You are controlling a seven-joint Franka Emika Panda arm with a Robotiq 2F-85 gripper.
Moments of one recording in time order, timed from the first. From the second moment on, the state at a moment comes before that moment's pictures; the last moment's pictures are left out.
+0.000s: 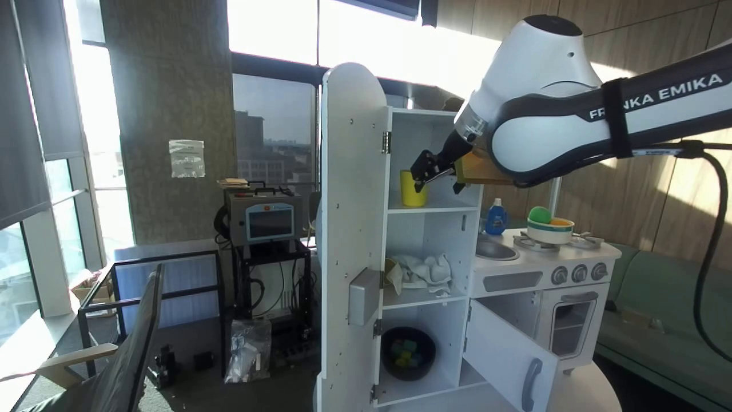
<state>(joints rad) -0.10 -0.51 0.29 -2.30 -0.23 2.56 0.53</state>
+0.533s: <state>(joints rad) -0.25 -0.46 0.41 -2.29 -0.37 2.75 0.67</state>
